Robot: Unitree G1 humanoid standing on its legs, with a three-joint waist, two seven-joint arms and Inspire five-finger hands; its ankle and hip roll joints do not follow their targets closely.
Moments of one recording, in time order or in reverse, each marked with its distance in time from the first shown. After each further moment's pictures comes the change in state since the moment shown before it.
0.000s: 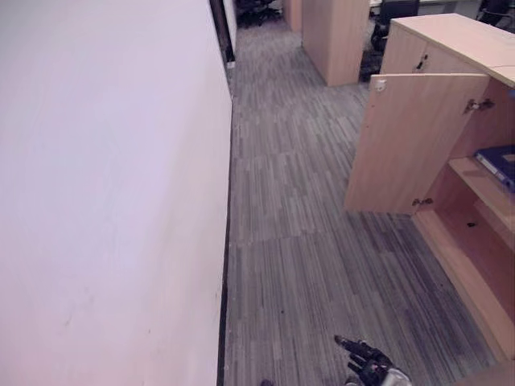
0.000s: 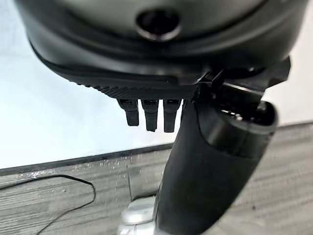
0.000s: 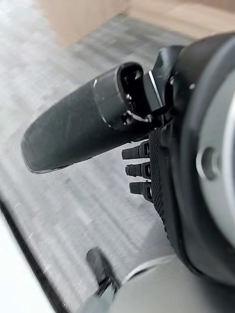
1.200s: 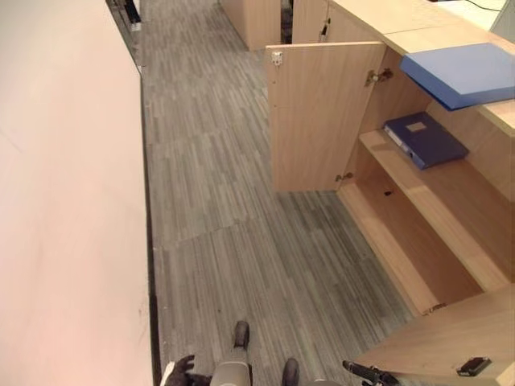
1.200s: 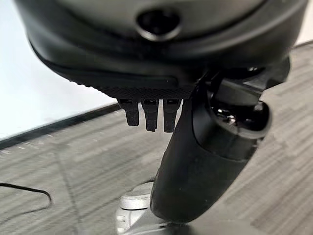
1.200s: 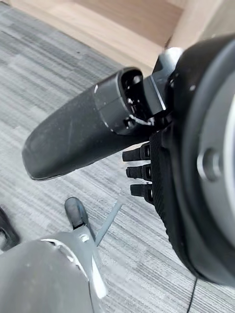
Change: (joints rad) left arm -0.106 0.074 -0.025 -0.181 -0.032 0.007 0.091; right arm 0.028 0.009 0.009 0.058 -0.047 -0.015 -0.077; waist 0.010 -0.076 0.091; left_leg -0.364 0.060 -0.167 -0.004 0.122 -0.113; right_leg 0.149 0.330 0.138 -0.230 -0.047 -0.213
